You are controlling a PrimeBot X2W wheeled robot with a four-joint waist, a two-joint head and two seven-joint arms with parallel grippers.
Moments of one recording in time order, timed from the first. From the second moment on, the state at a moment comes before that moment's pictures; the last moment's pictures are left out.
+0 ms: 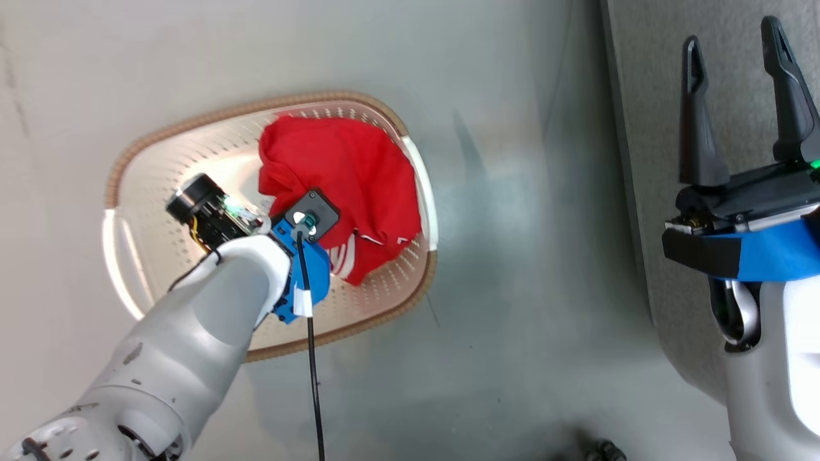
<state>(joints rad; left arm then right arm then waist) -1.01 0.14 -1.27 1.23 -0.50 -0.13 -0.19 -0.49 -0.10 -0.02 -0.01 0.01 0.13 -0.26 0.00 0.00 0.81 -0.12</state>
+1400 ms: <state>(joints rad) -0.88 0.11 -0.88 0.69 -0.49 -0.06 -0.26 -0.24 -0.14 -0.02 0.12 0.03 0.13 -0.26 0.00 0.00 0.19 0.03</state>
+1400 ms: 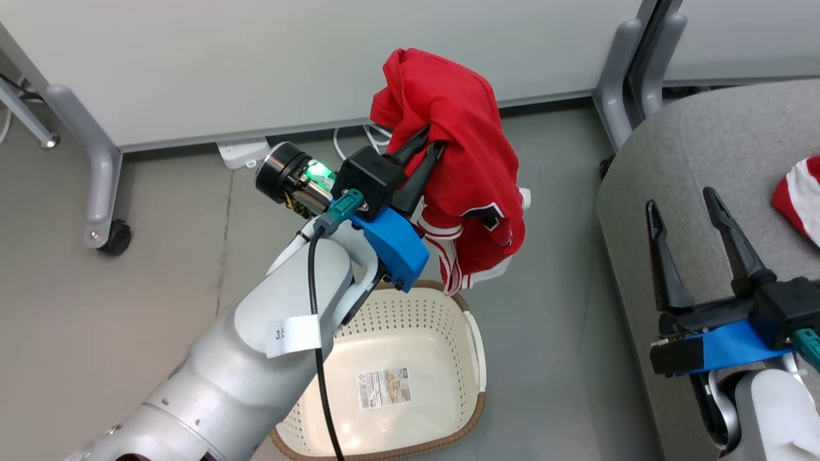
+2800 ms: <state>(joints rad) -0.89 0.08 -0.91 0.71 -0.52 -0.09 -0.26 -0.27 -0.17 0.30 0.20 0.05 0.13 -0.26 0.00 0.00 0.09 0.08</state>
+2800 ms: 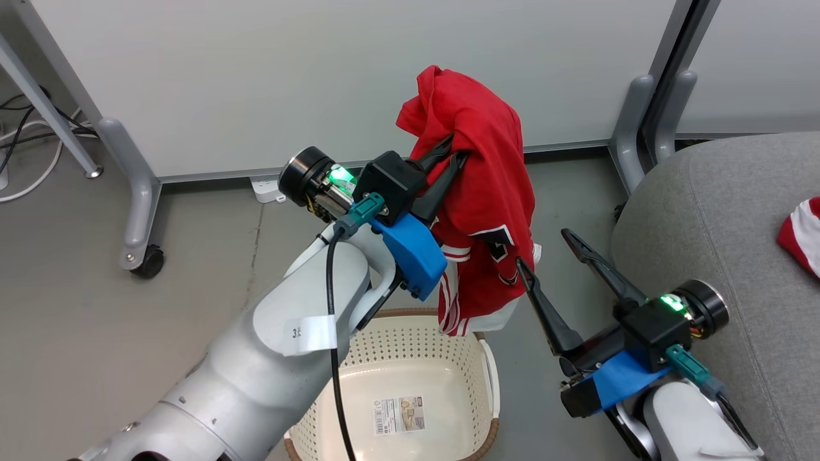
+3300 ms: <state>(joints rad) -0.91 0.06 -0.92 0.70 -0.51 -0.09 -0.26 -0.49 -0.16 0.41 0.40 0.03 0.13 -0.26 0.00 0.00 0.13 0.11</state>
